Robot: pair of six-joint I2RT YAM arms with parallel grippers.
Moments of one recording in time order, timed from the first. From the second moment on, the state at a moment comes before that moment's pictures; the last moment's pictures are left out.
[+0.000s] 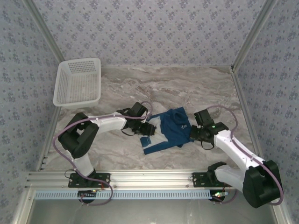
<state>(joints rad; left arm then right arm) -0.75 1.75 0.98 -0.35 0.33 -0.52 0.35 1.06 0.60 -0.72 0.04 0.57</state>
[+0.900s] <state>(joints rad) -0.75 1.75 0.98 -0.35 0.33 -0.51 0.43 1.45 0.87 -0.34 -0.05 0.40</state>
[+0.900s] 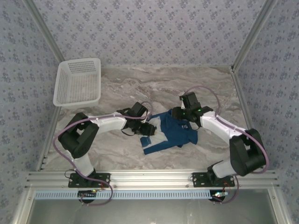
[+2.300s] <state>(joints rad) -0.76 1.75 1.02 -0.40 0.31 -0.50 0.22 1.36 0.94 -0.56 -0.06 0.36</state>
